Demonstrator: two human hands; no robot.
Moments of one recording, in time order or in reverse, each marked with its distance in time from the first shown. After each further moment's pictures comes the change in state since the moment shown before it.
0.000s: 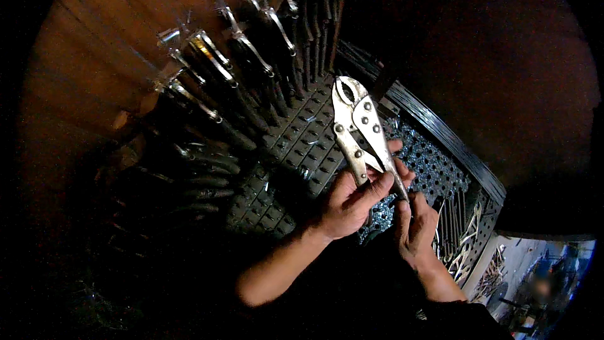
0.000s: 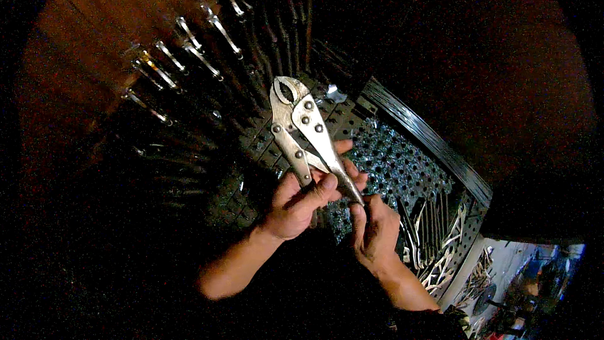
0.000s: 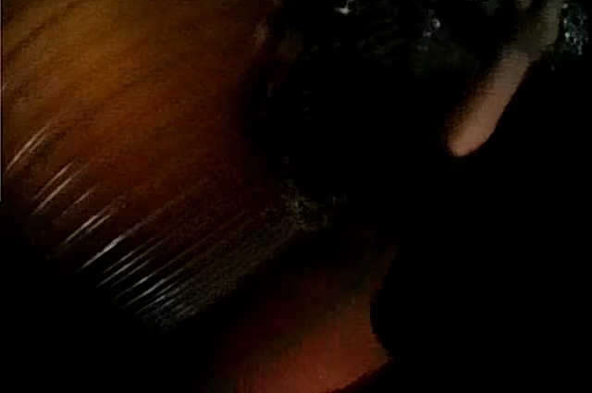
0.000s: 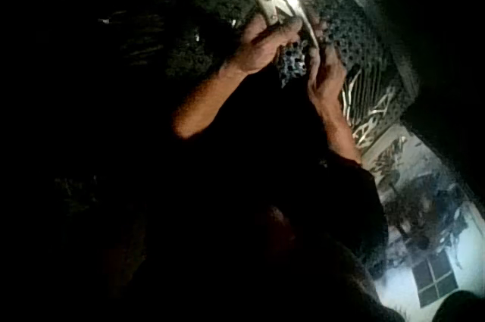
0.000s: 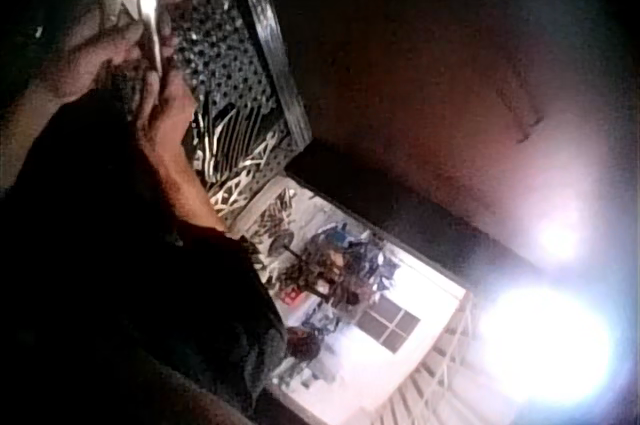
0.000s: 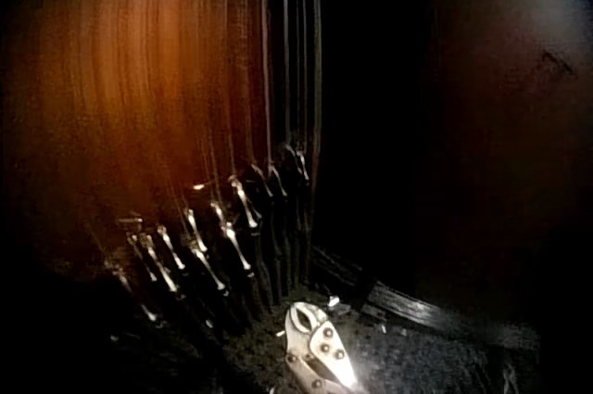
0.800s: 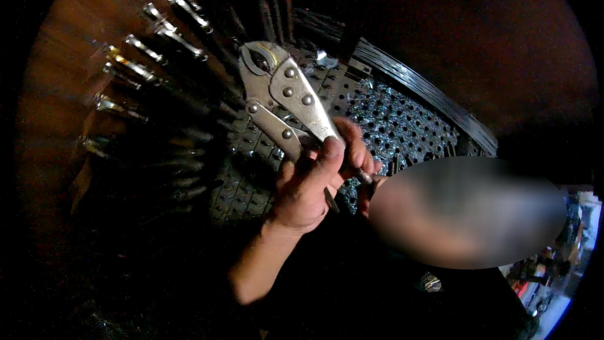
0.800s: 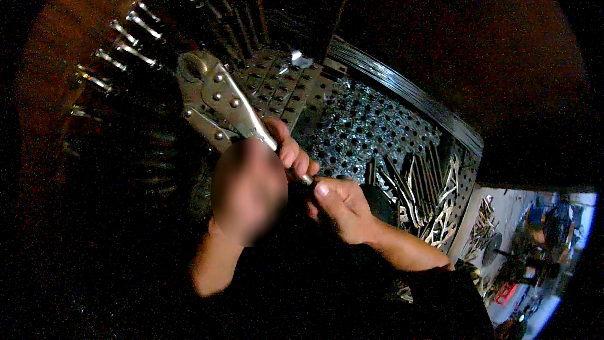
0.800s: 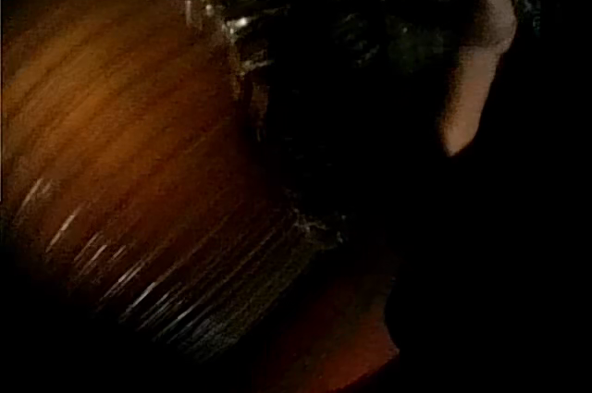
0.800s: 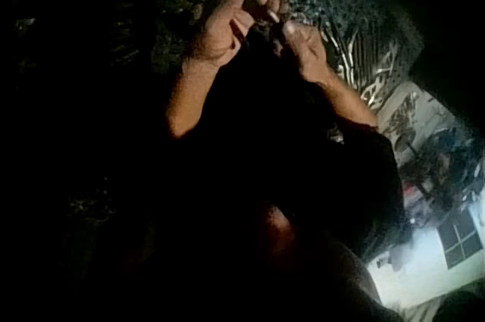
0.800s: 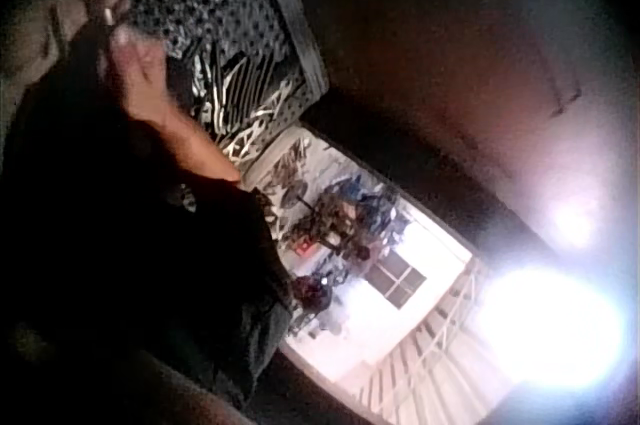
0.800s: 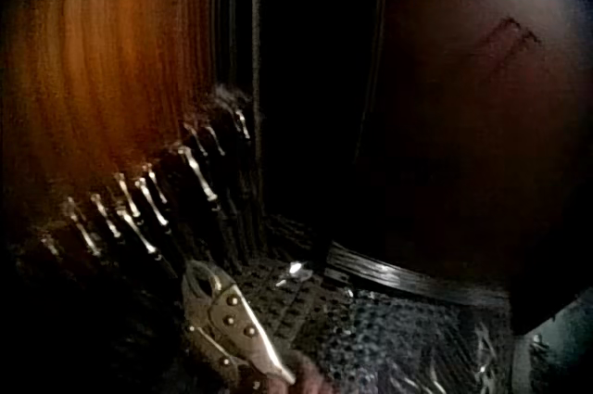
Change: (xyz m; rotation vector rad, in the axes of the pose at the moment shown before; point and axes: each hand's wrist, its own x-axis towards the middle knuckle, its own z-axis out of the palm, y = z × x) left_hand -0.001 0.026 0.021 -0.266 0.130 -0.132; right_hand -0.006 -0.002 -0.012 0.905 -0.397 0.359
